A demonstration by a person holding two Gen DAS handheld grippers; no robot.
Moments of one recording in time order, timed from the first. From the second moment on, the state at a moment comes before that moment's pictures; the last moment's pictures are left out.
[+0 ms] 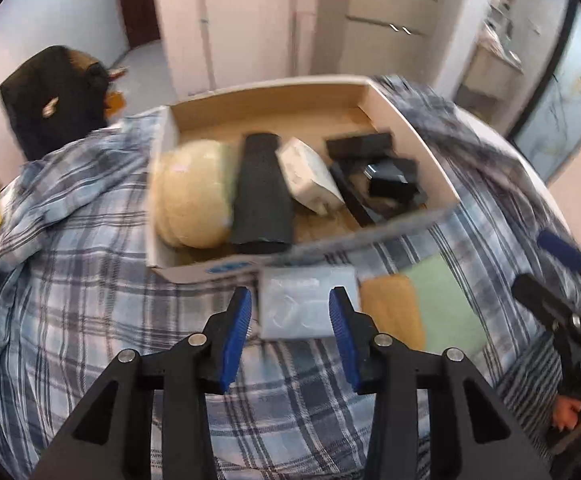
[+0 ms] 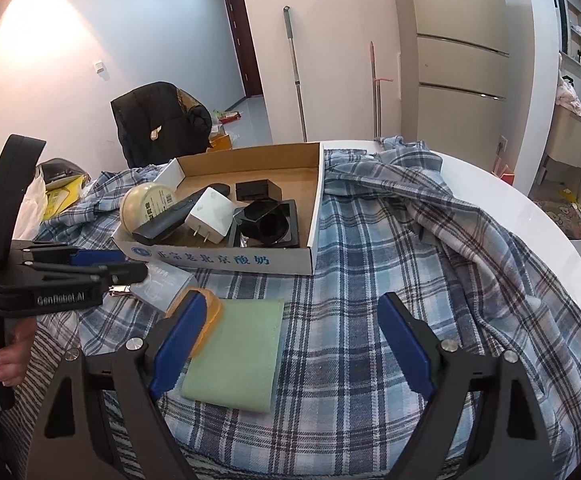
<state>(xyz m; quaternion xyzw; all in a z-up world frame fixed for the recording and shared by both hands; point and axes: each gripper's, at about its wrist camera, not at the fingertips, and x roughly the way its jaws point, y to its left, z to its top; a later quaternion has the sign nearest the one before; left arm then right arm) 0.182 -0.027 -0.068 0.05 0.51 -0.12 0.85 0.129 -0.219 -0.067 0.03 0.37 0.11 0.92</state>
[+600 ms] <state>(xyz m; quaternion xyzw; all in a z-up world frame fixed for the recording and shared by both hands) 0.190 -0.042 -0.087 0.08 0.53 -0.11 0.84 0.133 -0.218 -0.073 0.03 0.39 0.12 0.91</state>
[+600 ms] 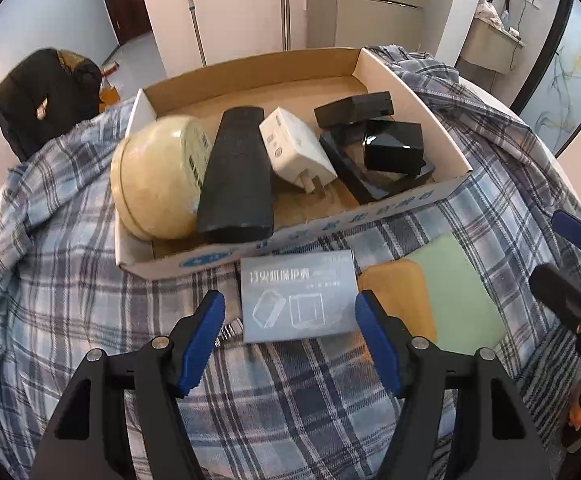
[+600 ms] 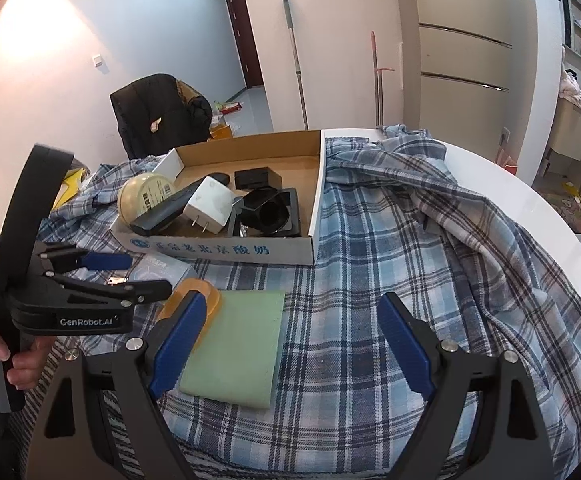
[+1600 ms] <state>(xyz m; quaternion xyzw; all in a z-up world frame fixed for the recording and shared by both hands) 0.175 -0.040 -0.074 0.06 0.50 -0.11 0.86 0.130 -0.217 -0.069 0.02 0.39 0.12 0.91</state>
